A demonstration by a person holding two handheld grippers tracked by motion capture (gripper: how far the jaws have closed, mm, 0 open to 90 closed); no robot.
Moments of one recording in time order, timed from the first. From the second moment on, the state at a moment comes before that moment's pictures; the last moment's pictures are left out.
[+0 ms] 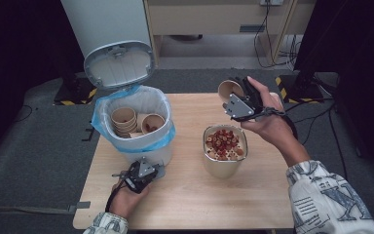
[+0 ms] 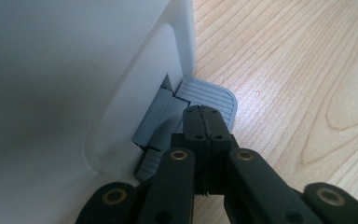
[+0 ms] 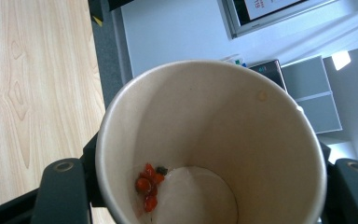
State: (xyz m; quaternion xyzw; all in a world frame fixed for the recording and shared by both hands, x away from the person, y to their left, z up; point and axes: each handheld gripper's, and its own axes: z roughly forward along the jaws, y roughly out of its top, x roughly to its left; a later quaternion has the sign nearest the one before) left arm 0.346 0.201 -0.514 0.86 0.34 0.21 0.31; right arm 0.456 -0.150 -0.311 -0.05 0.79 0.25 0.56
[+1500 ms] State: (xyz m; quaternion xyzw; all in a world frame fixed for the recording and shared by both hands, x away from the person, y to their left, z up) left arm 0.346 0.201 -0.514 0.86 0.34 0.21 0.31; right arm 0.476 -0.122 -0.309 0.05 0.80 0.39 0.45
